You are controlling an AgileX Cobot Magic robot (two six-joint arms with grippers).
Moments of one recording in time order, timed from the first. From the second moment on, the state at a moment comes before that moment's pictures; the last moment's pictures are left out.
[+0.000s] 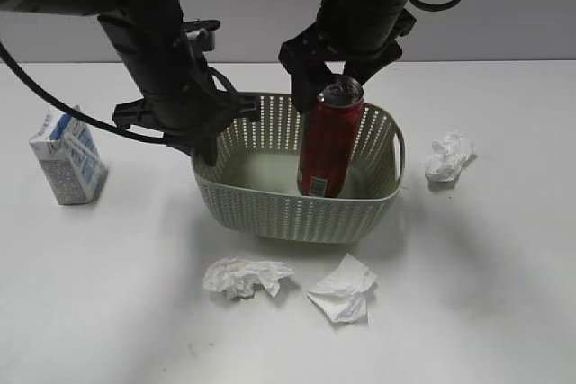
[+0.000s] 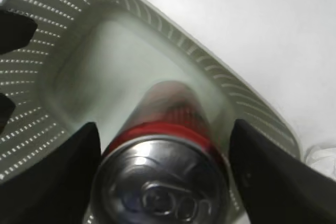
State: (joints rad) left arm -0.56 1.97 -1.45 -0.17 0.87 -0.32; right arm 0.58 2.02 -1.77 0.09 1.07 -0.05
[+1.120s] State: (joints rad) left arm -0.51 1.98 -1.44 -0.23 0.80 -0.32; right arm 0.13 1.72 -1.72 0.05 1.20 -0.04
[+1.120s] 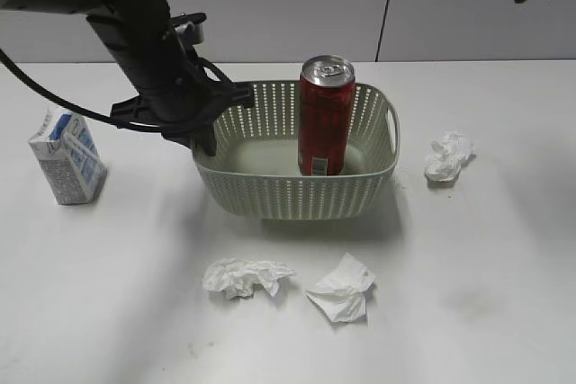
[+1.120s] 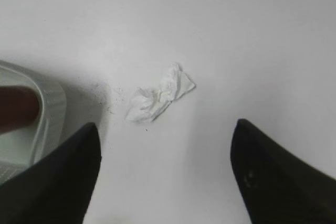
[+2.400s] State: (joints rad) left arm -0.49 2.05 -1.45 -0.22 0.67 -0.32; right arm 0.12 0.24 -0.43 0.06 0.94 -0.08
